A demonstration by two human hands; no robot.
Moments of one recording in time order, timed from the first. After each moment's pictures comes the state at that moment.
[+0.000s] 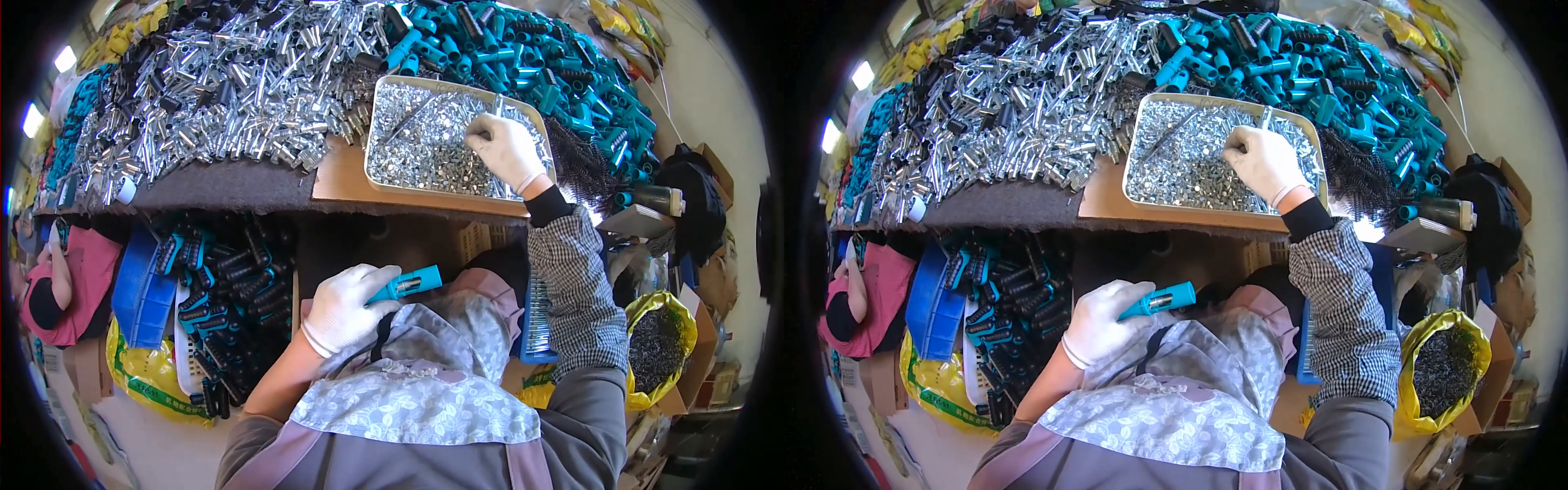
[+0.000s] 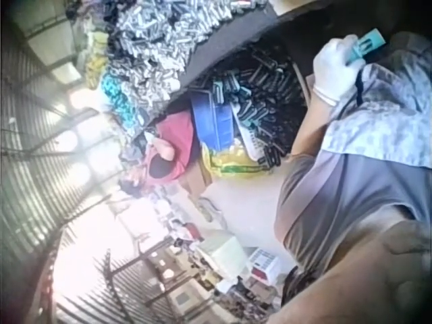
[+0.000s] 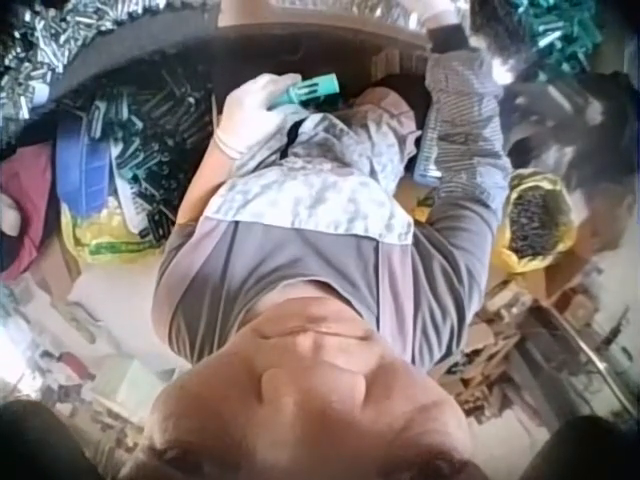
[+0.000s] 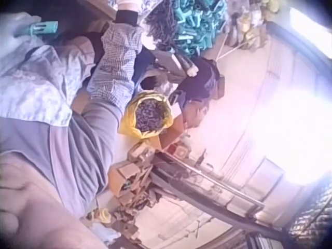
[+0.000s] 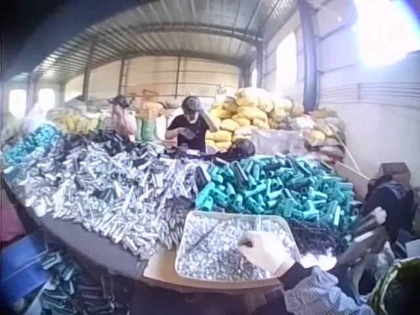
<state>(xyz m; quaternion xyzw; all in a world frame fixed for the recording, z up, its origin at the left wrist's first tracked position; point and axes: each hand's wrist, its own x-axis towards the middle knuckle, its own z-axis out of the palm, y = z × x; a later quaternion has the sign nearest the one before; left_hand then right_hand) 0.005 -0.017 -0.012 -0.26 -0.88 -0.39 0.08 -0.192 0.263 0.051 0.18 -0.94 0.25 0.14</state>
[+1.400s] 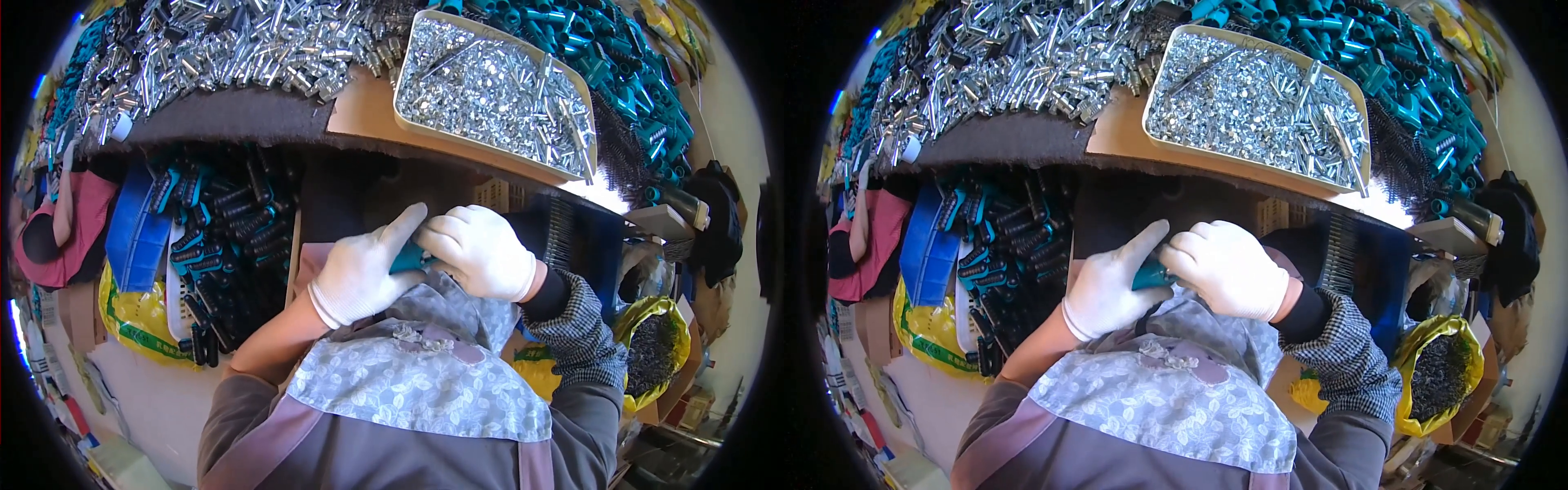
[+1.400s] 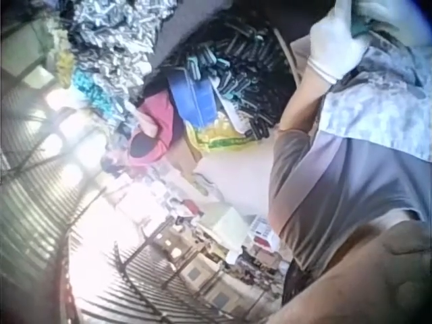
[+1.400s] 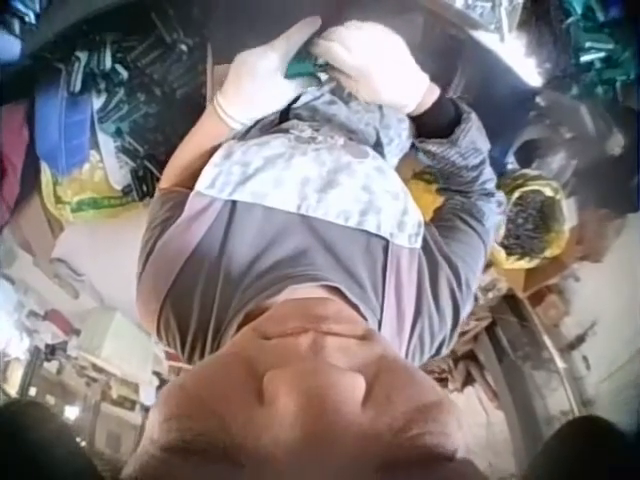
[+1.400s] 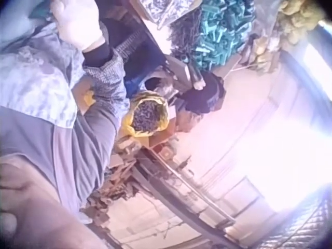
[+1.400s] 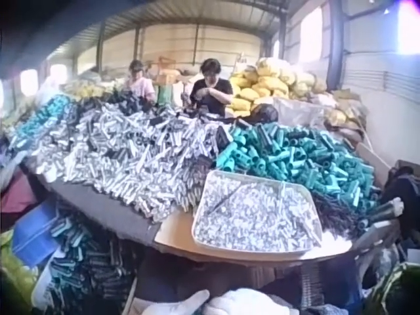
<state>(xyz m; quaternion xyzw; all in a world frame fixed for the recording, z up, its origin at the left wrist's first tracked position) 0.014 -0.008 -0.012 -0.21 -0.89 -0.41 0.02 -0.047 0.209 0.015 0.55 -0.81 0.19 0.02</state>
